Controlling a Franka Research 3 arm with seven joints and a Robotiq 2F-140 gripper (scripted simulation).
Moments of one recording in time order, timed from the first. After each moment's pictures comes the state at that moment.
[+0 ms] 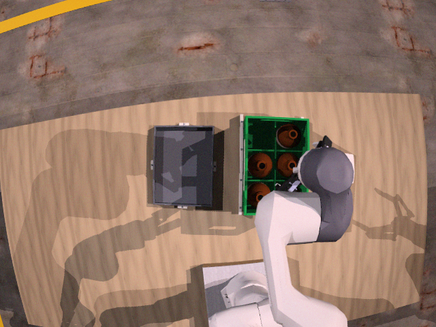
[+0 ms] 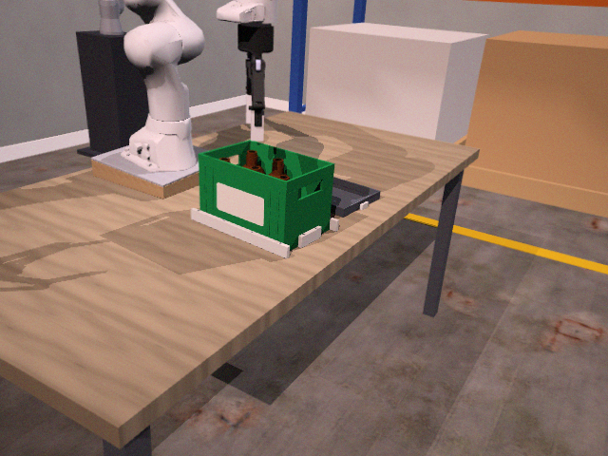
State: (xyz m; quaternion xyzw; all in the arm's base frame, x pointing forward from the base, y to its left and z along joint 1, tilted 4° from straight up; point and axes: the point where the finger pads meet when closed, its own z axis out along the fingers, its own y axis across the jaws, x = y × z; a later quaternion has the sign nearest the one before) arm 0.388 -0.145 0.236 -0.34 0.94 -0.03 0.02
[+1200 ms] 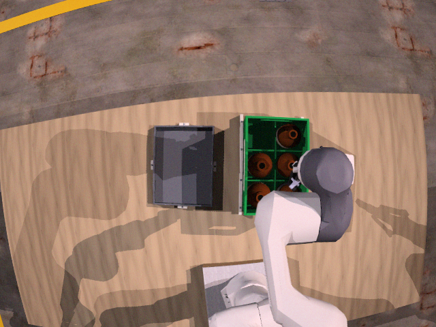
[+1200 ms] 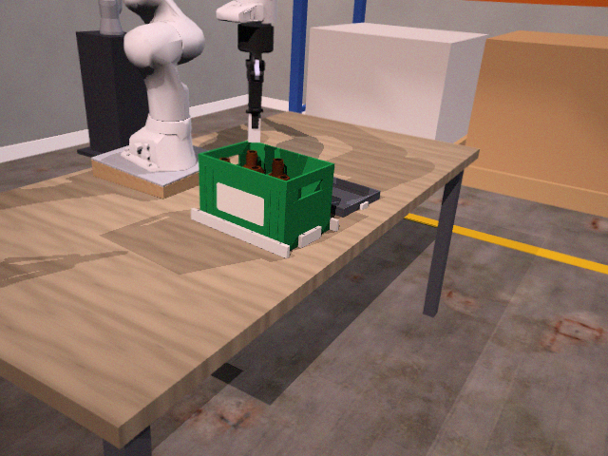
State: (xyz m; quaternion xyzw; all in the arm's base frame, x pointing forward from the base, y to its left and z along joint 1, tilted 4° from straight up) arm 0.388 -0.145 0.236 -0.33 0.94 -0.03 0.02
